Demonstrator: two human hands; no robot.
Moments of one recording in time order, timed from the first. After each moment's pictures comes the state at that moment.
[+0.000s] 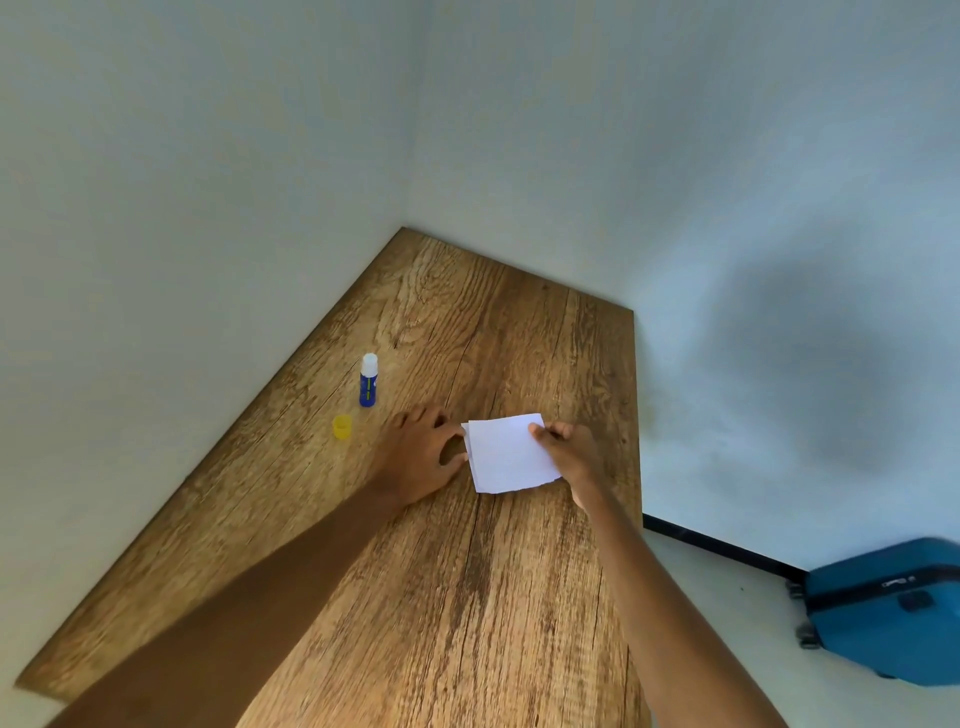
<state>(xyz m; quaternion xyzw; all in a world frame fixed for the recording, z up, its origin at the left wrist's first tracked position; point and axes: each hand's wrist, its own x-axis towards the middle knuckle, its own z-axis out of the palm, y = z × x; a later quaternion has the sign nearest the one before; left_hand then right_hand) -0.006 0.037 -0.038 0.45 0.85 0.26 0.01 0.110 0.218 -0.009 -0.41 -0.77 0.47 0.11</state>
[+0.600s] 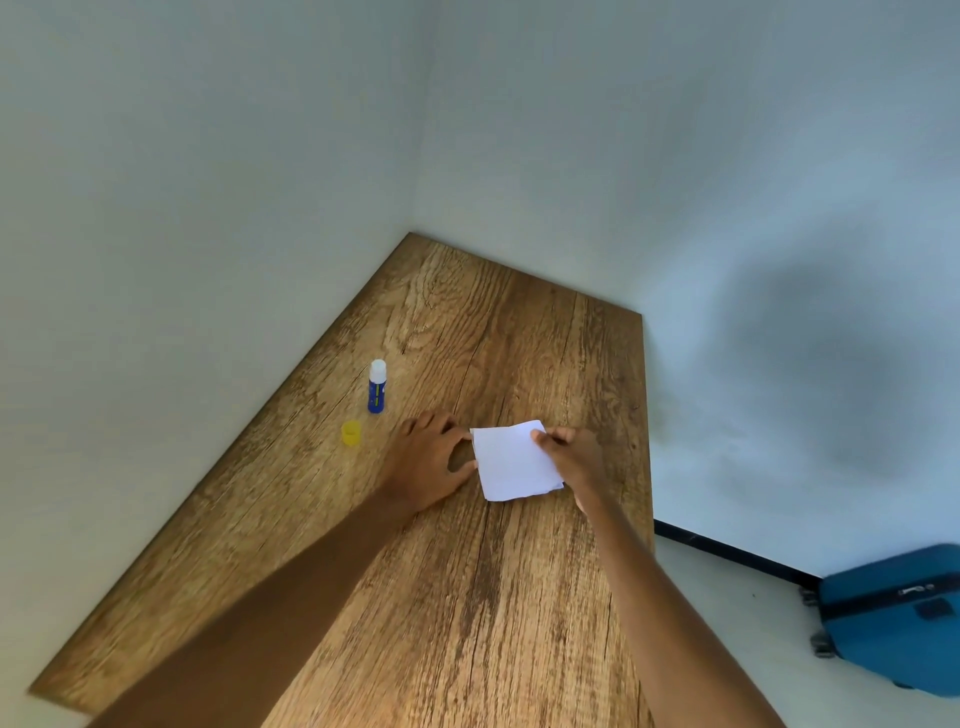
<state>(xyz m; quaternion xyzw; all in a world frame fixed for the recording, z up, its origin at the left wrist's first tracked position) -0.007 0.037 -0.040 0.44 0.86 0.26 0.02 0.104 0.214 -0.012 -0.42 -0.80 0.42 0.11</state>
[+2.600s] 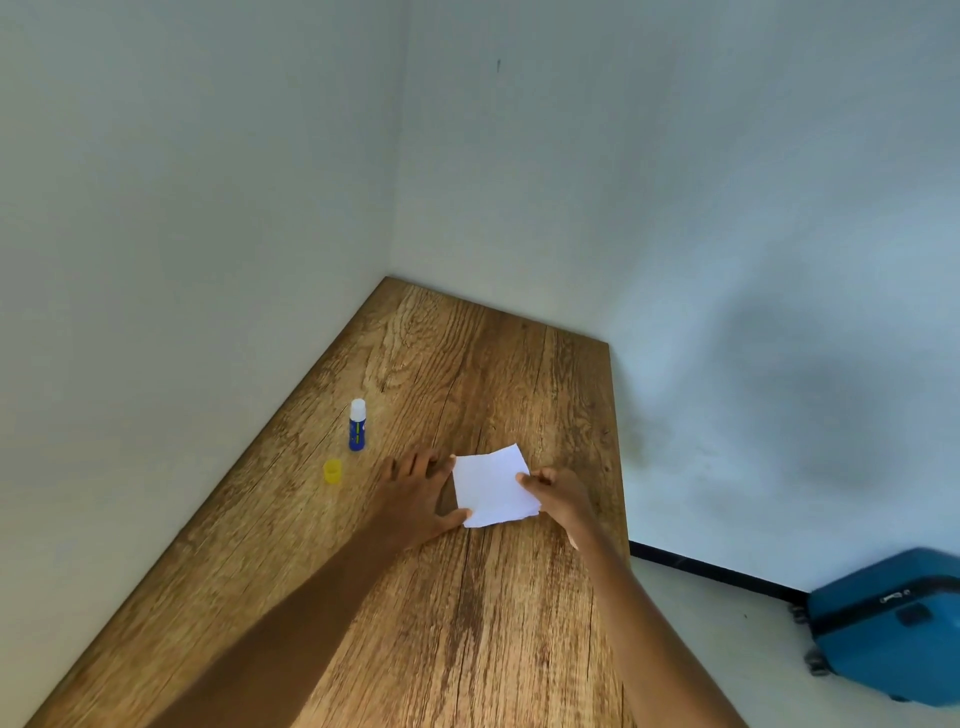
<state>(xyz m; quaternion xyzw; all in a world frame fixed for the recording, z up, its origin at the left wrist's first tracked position) -0.004 0.043 -0.051 0.45 0.88 0.12 0.03 0.127 0.211 -0.002 -0.42 -0.80 0.44 0.06</state>
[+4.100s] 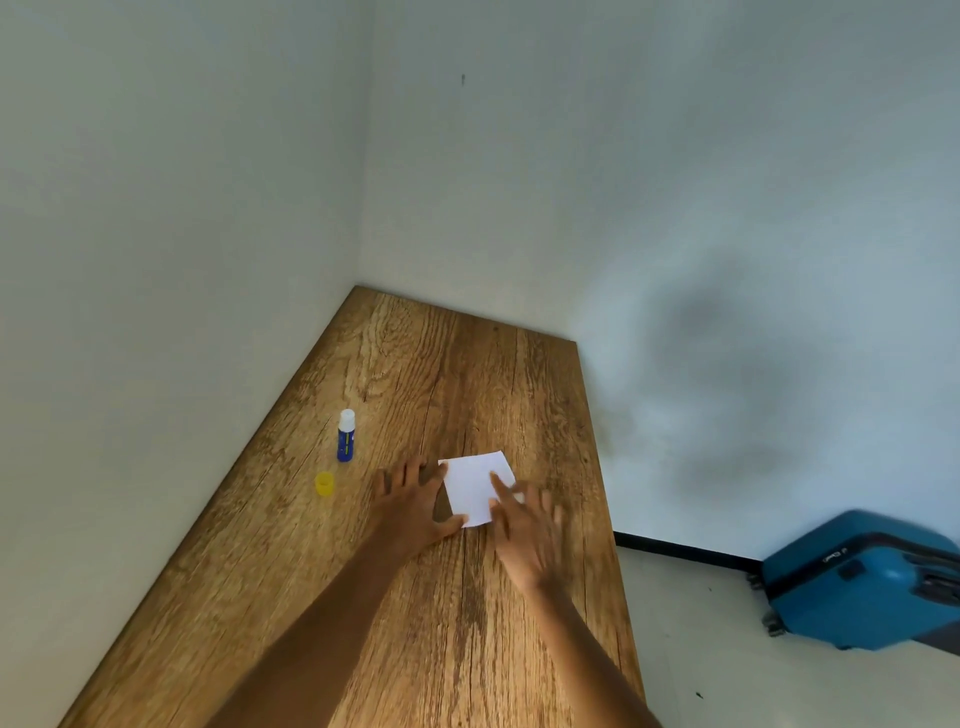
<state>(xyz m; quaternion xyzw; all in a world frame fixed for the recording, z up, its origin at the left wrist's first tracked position) 0.003 0.043 -0.051 0.44 0.88 0.14 0.07 0.152 0.141 -0.028 -0.35 -0.93 0.03 0.13</state>
